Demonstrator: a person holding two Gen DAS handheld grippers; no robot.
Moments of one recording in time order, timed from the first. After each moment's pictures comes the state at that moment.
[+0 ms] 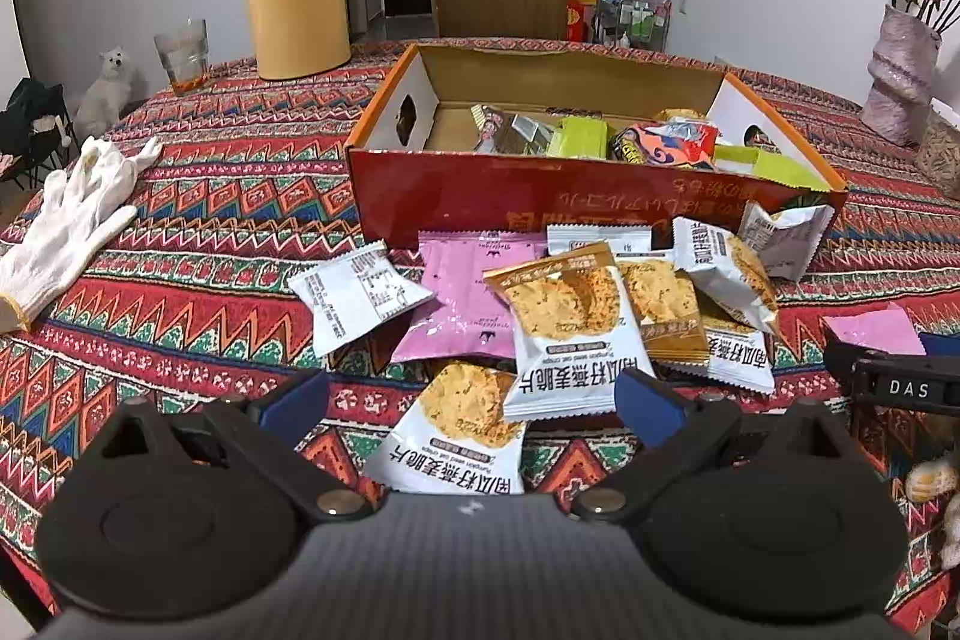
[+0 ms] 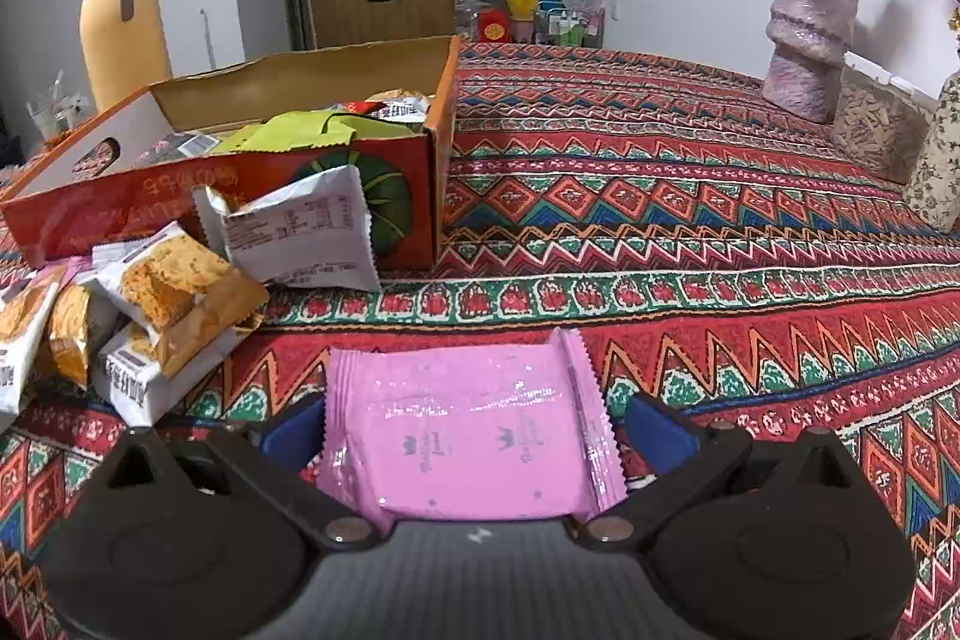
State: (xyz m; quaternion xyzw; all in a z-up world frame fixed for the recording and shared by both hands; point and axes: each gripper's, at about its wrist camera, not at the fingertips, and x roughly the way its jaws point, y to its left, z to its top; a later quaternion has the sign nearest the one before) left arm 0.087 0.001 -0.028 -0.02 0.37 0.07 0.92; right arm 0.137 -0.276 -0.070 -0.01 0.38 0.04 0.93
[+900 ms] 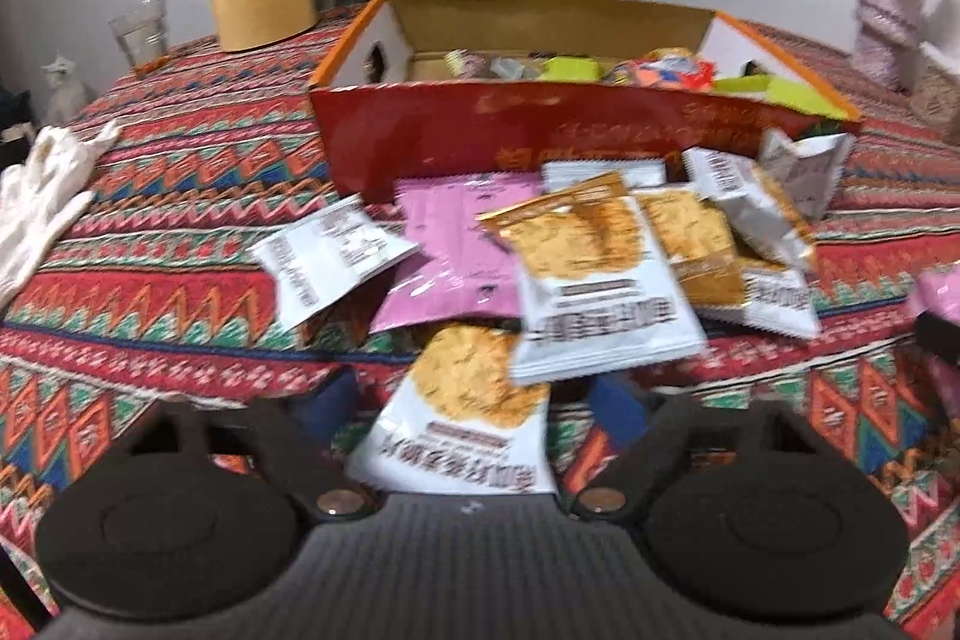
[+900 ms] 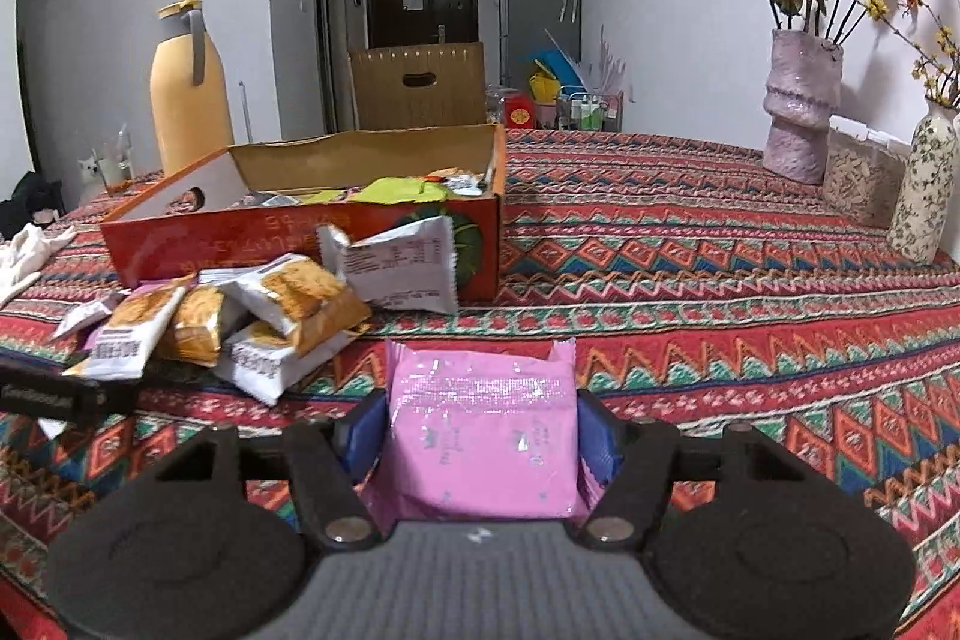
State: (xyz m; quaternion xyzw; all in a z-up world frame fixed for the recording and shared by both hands) left arm 0.101 0.006 -0.059 0.00 0.40 0.03 0.92; right arm 0.062 -0.266 -0.049 0.00 0.29 0.08 0.95
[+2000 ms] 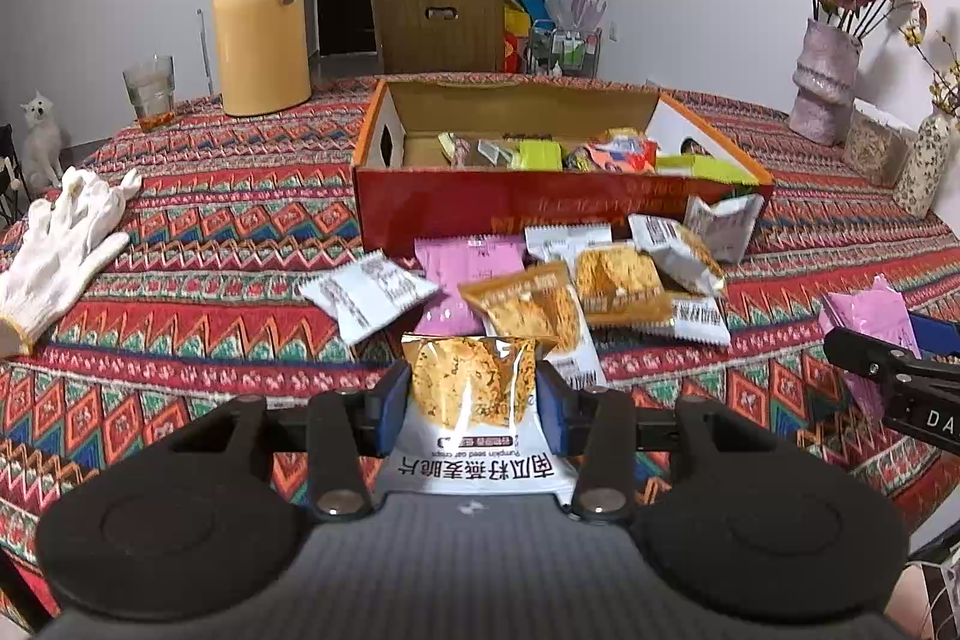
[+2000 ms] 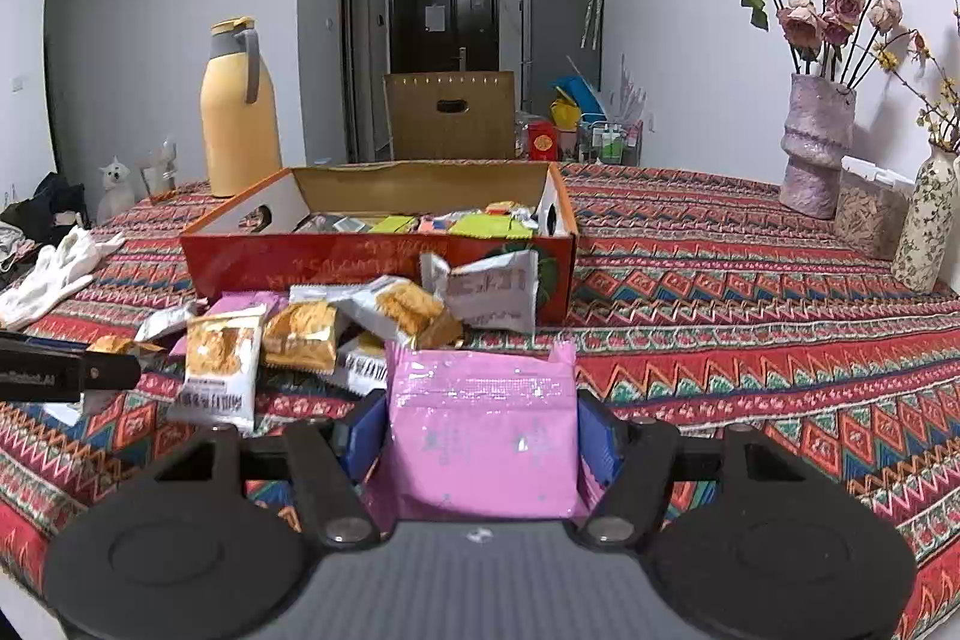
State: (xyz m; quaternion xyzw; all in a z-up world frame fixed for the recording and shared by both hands) left arm 0.039 0.029 -0.014 -0.01 0.33 0.00 0.94; right arm 0.017 -0.229 -0.021 -0.01 0.26 0.09 0.96
